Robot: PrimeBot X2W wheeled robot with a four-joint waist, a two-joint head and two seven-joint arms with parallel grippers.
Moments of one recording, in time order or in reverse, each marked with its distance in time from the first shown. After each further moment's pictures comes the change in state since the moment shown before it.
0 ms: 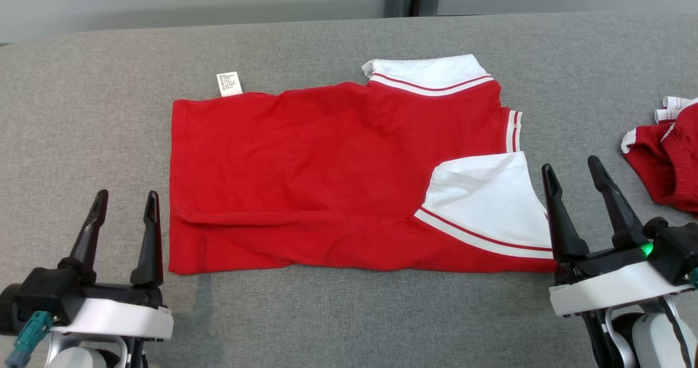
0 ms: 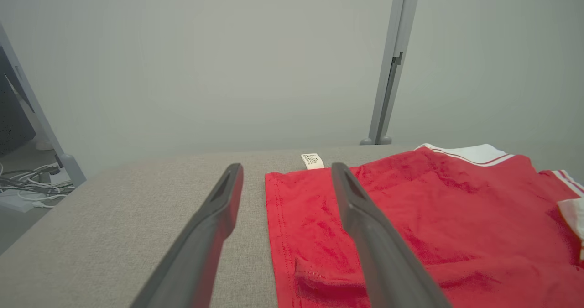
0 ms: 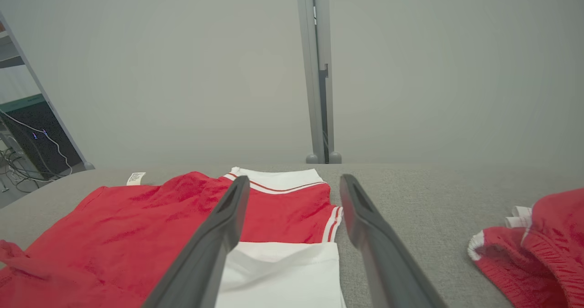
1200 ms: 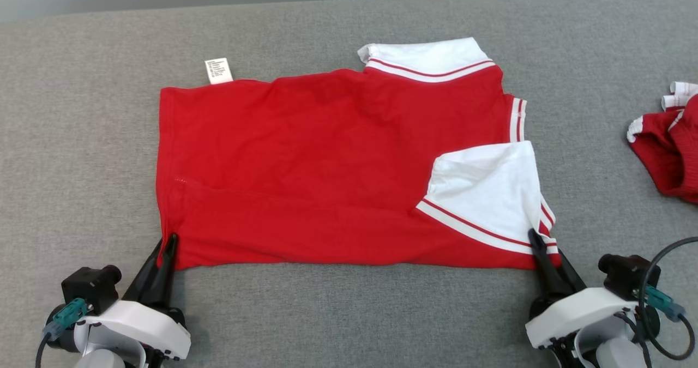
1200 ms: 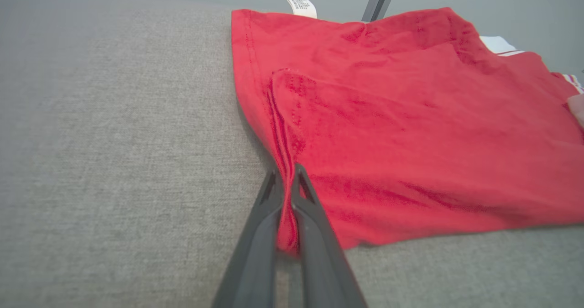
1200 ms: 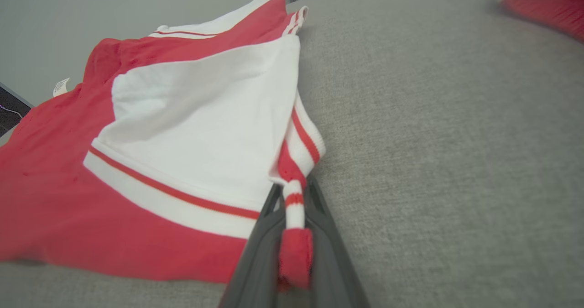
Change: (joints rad) left arm -0.112 -0.022 -0.107 0.424 -0.130 -0.168 0.022; right arm -0.055 0.018 0.080 0.478 0.182 0.000 -0.054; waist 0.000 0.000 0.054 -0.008
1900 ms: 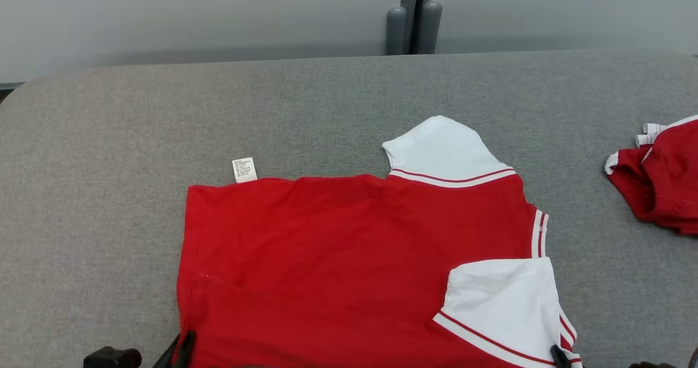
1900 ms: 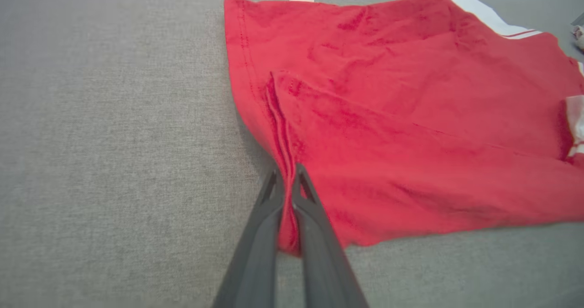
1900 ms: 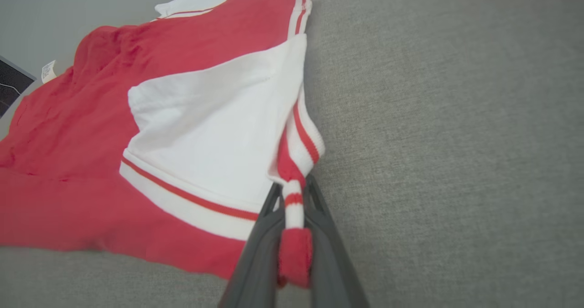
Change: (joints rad) left arm 0.377 0.082 -0.021 -0.429 -0.022 0.122 0.253; right arm 0.469 0.025 -0.122 -0.391 0.002 0.000 0.243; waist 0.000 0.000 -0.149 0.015
